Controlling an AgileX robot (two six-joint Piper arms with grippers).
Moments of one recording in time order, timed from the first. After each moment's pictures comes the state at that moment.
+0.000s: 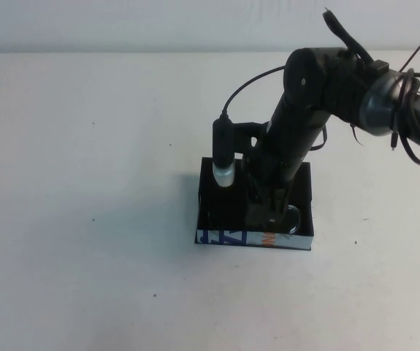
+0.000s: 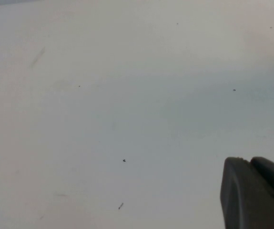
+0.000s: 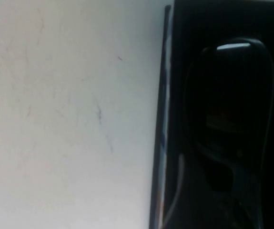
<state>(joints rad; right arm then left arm) 0.52 2.15 -1.86 0.28 1.19 -1.12 -0.06 -0.02 0.02 -0.01 0.36 0.08</state>
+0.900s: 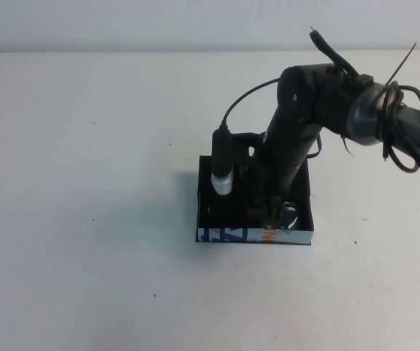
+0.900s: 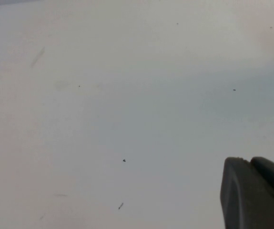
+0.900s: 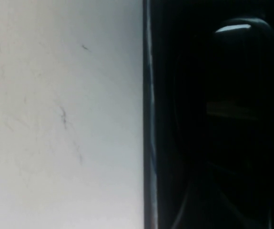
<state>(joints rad) 0.52 2.21 -1.86 0.25 1.12 -1.11 -0.06 -0.02 0.02 -0.01 0.36 0.08</state>
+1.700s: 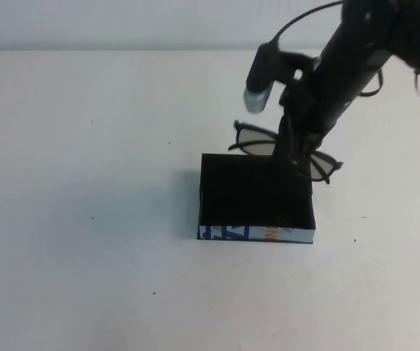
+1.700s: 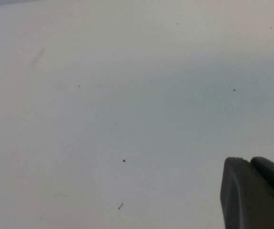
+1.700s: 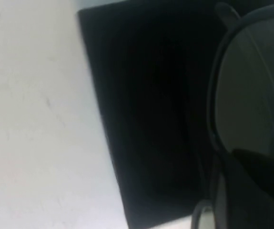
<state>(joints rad) 0.43 2.01 -1.90 0.25 1.22 -0.90 -0.06 -0.02 0.02 -0.01 0.36 0.08</state>
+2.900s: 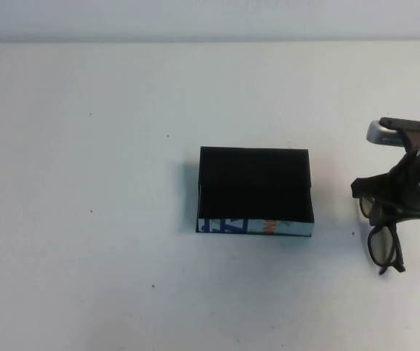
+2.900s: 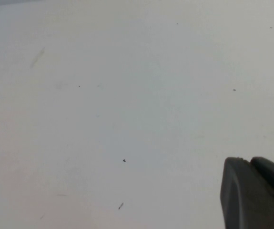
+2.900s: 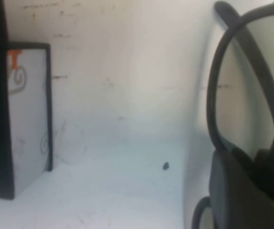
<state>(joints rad) 0.16 1.83 -1.19 0.26 0.78 0.00 -0.06 -0.02 0.02 -0.01 0.36 0.08</state>
